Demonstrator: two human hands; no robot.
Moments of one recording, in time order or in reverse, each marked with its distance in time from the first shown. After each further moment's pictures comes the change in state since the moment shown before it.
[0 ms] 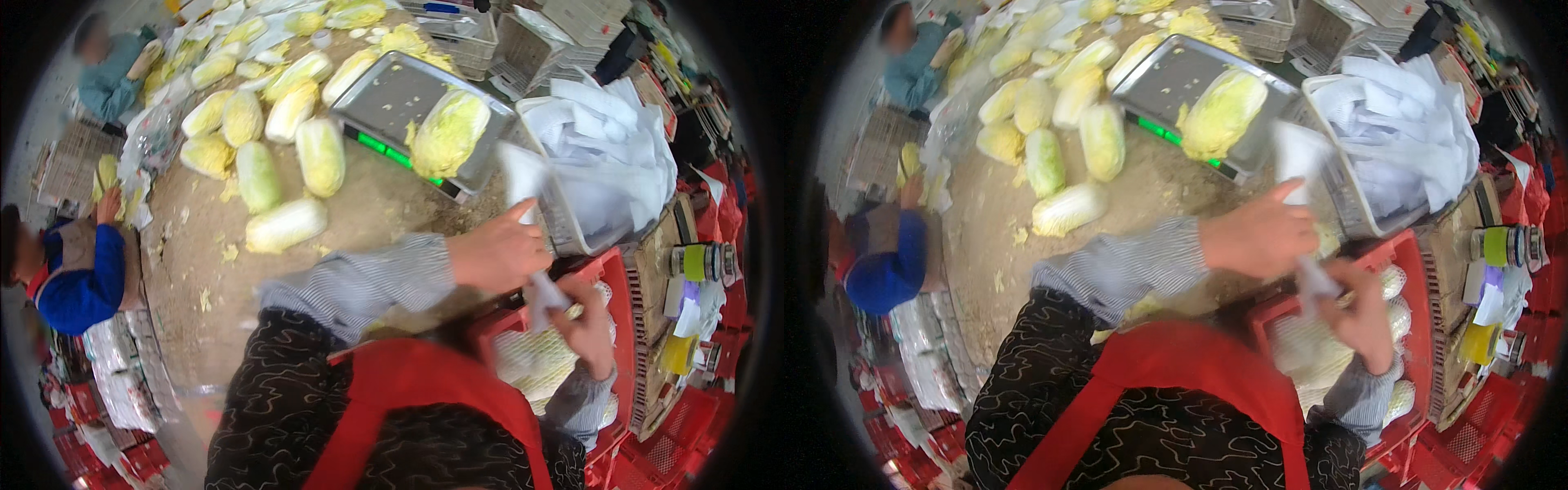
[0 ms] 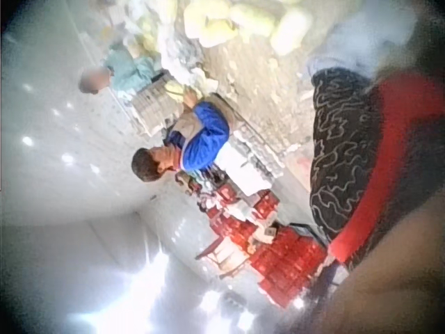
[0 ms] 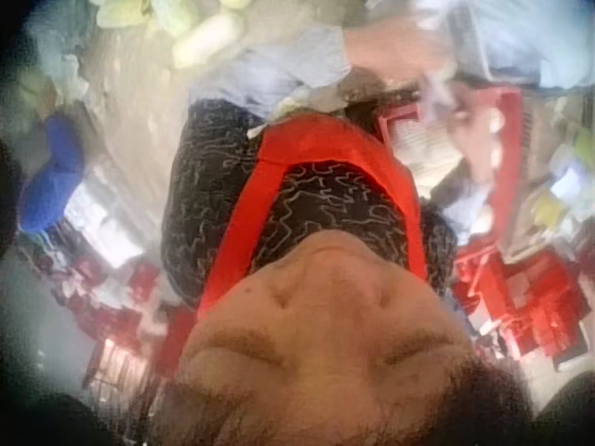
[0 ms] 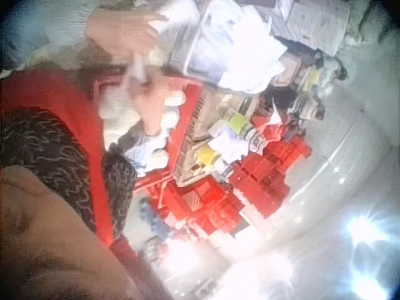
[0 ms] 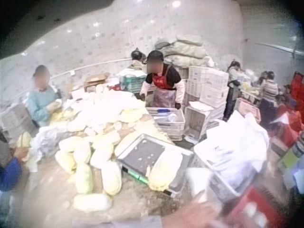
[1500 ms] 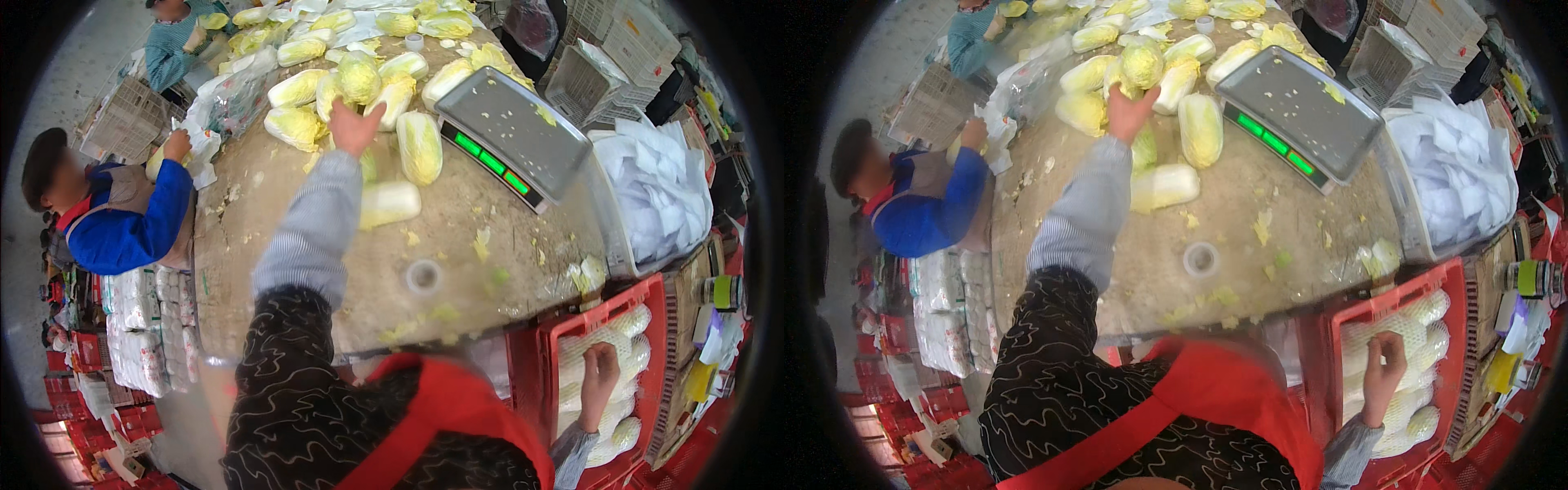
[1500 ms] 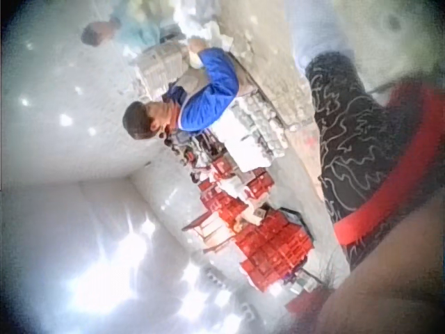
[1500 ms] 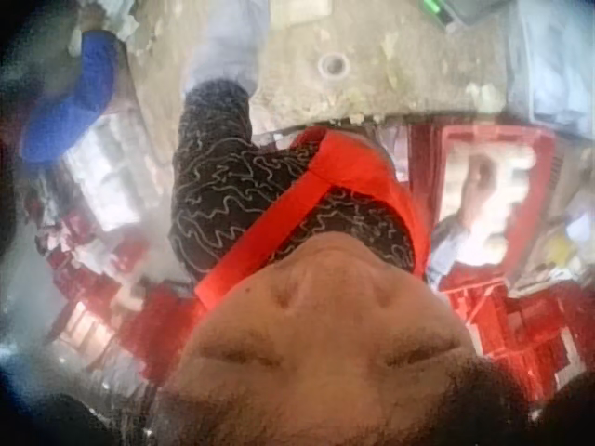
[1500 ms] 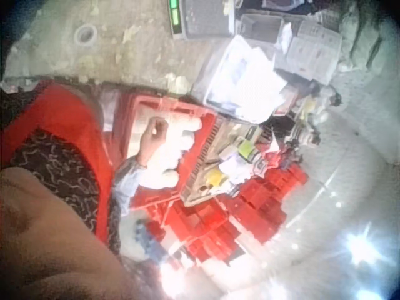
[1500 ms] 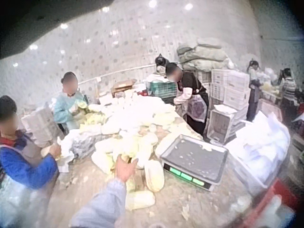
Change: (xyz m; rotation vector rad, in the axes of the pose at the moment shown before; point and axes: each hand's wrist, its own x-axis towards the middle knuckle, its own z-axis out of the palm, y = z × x) left_hand -0.274 -0.168 -0.170 0.219 0.988 -1.304; right_hand -0.108 0.042 0.095 0.275 0.381 0.129
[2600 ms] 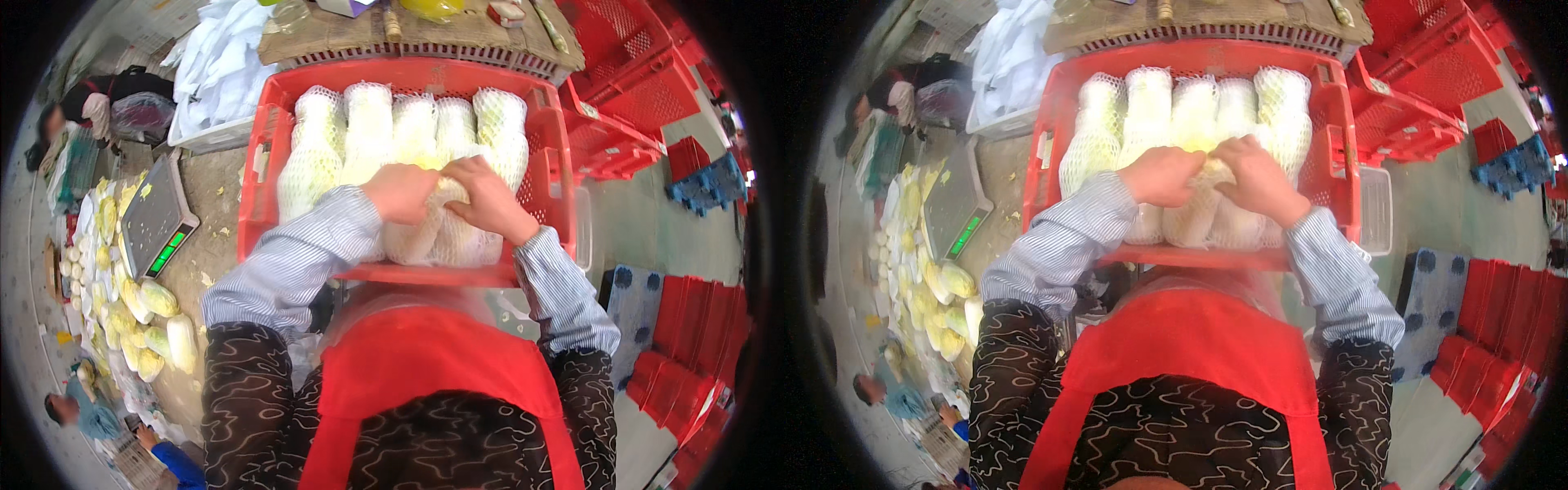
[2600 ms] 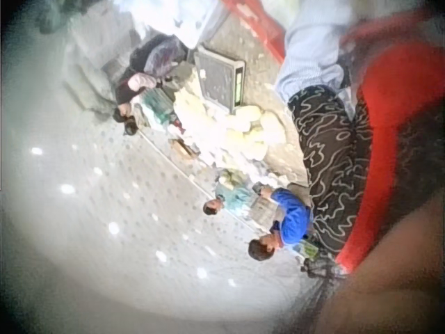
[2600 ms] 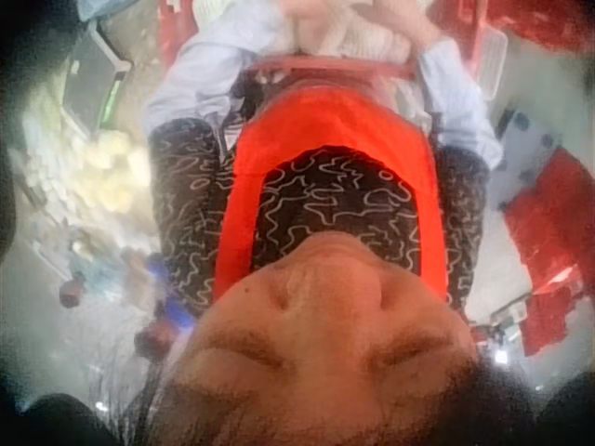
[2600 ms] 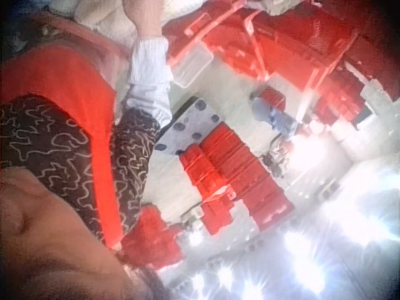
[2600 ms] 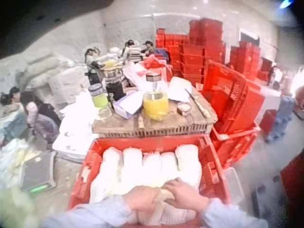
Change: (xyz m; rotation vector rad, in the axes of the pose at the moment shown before) left_hand -0.659 0.312 0.153 0.254 -1.803 1.640; right_hand -0.196 0.118 -0.205 -0.522 0.314 -0.021
